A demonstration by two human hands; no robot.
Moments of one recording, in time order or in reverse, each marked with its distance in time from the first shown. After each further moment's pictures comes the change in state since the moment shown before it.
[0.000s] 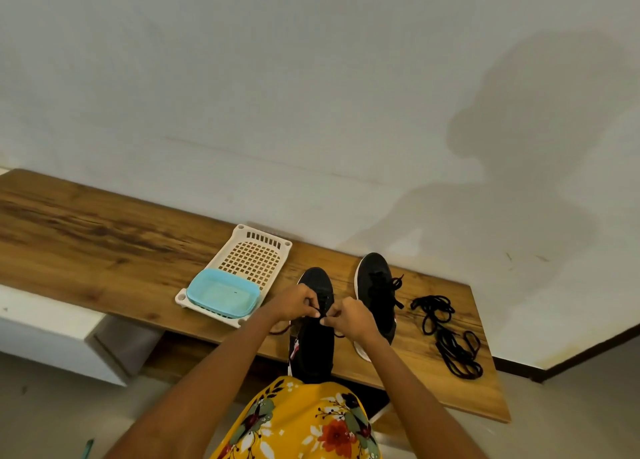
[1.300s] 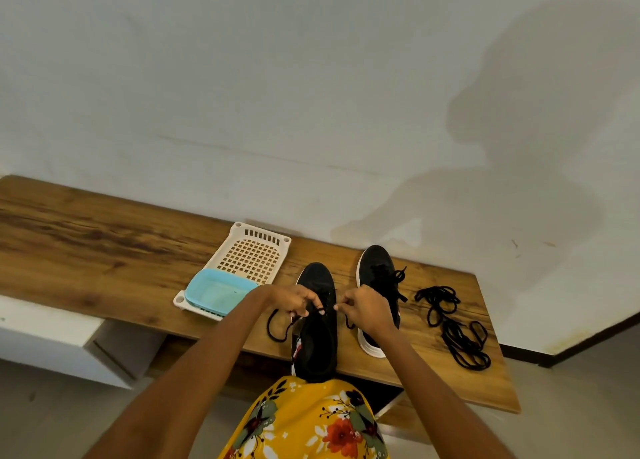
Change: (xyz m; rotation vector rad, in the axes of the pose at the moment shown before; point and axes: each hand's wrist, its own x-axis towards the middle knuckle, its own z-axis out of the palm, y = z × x) left_hand 0.001 0.004 -0.028 -0.159 -0.474 -0.125; right_hand 0.001 0.016 -0.011 -0.129 0.191 -0.087
